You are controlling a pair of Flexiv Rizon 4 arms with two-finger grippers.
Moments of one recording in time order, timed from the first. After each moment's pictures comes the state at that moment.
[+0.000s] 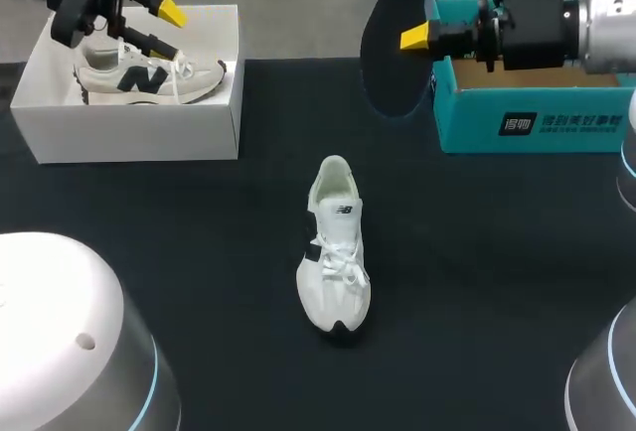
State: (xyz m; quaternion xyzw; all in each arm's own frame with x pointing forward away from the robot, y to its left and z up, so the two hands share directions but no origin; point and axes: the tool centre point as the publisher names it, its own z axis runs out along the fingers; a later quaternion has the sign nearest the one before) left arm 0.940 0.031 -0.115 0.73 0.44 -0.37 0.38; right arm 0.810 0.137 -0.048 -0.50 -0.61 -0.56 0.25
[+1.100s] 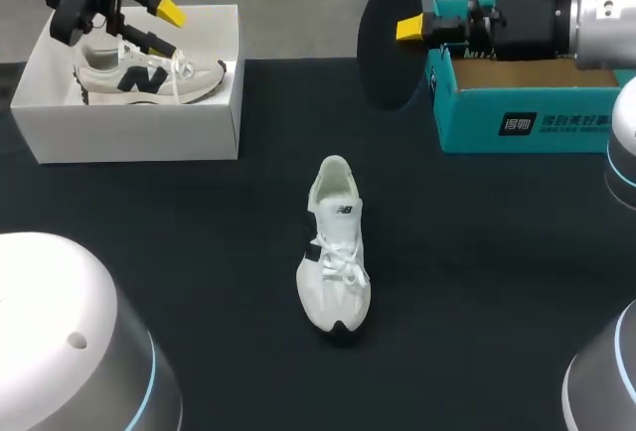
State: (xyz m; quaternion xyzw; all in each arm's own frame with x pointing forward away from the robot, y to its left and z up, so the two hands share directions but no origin) left arm 0.942 0.031 -0.114 0.73 0.43 -0.36 0.38; right arm 0.835 0.137 -0.051 -0.46 -0.64 -0.59 0.16
